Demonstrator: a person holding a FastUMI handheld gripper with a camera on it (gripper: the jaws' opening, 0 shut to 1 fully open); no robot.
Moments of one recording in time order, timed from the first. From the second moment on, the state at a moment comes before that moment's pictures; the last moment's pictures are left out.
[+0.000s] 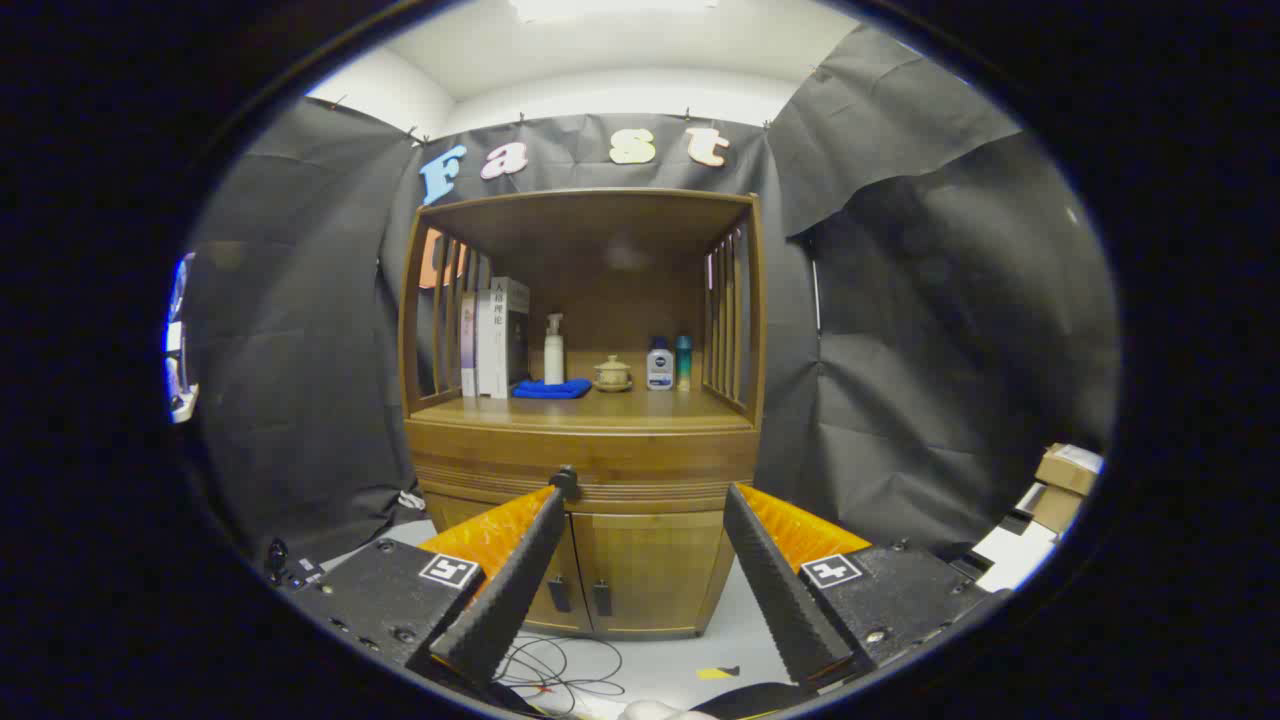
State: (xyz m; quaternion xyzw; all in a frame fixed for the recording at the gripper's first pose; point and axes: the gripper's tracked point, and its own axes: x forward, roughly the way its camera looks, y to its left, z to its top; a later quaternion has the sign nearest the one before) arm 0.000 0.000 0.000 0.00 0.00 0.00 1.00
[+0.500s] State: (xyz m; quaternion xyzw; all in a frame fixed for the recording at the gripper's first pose) arm 0.001 0.002 0.001 0.00 -0.01 0.00 1.00
